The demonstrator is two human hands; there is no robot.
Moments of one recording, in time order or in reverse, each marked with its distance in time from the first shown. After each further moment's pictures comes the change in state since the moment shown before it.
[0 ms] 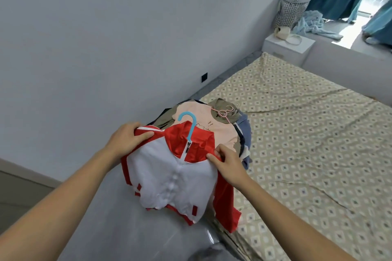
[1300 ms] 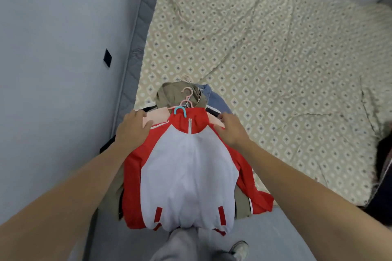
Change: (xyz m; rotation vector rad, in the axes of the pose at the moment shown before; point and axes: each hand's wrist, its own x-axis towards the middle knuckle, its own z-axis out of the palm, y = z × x) left_hand 0.498 -0.019 0.221 0.299 -0.479 0.504; right_hand 0.291 0.176 0.041 -0.297 0.303 0.817
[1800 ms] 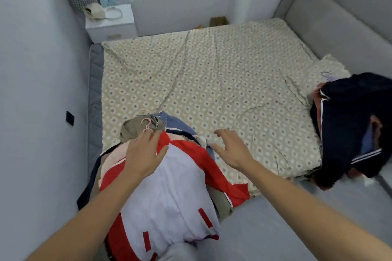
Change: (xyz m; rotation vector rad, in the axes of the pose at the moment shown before) left_hand -0.108 0.186 -0.028 0.264 0.105 0.570; right_hand -0.205 0.064 -0.105 0.047 0.295 -0.010
